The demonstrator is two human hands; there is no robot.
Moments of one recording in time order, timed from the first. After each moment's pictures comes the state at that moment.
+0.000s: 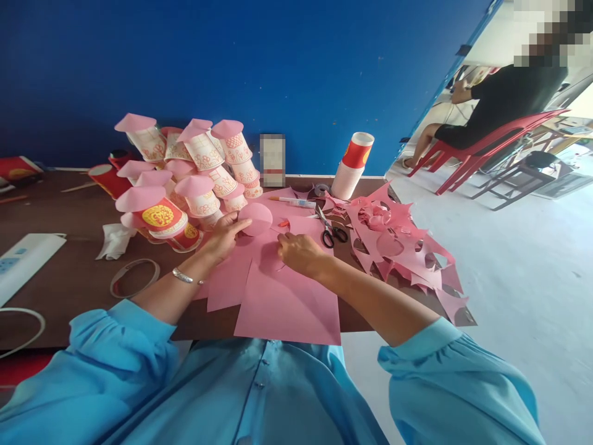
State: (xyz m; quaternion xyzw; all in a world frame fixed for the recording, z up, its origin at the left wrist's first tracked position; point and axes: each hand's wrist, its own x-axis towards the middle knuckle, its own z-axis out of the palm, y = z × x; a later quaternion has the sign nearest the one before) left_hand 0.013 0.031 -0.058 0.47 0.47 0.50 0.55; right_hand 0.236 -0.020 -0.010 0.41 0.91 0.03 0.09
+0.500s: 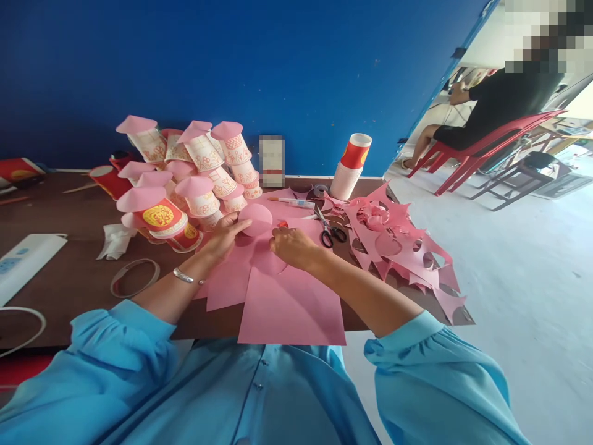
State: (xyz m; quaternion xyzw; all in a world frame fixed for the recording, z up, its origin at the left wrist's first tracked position) left_hand 0.017 0.030 -0.055 0.48 0.47 0.51 0.54; right_hand 0.224 -0.001 -0.015 0.38 0.92 0.04 0.08
